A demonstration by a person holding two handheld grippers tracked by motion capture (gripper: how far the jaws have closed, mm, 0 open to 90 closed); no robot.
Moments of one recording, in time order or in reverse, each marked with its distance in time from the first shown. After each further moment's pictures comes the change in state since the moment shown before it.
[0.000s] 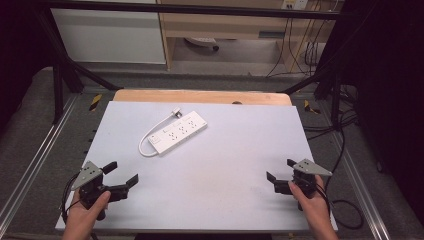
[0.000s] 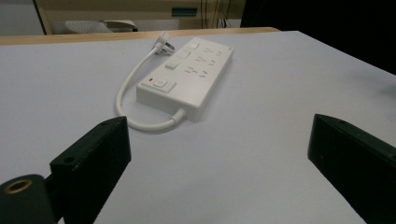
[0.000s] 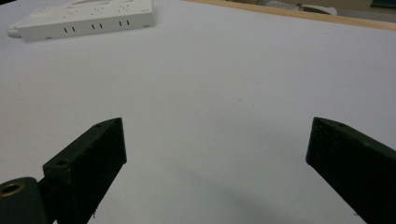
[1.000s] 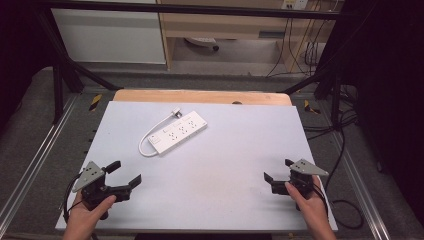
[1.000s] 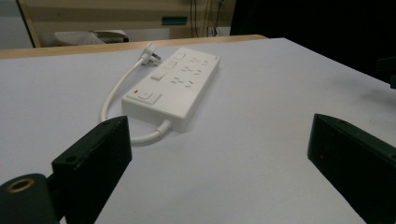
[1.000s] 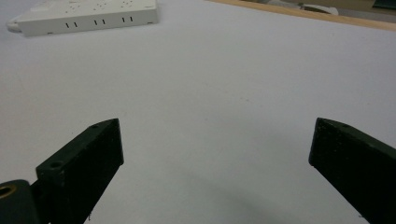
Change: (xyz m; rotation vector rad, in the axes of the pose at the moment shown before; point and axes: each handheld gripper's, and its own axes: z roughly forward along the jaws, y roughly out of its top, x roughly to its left) left arm -0.009 0.004 0.001 -0.035 -0.041 0.024; right arm 0.007 0.001 0.004 0.003 -0.005 -0.018
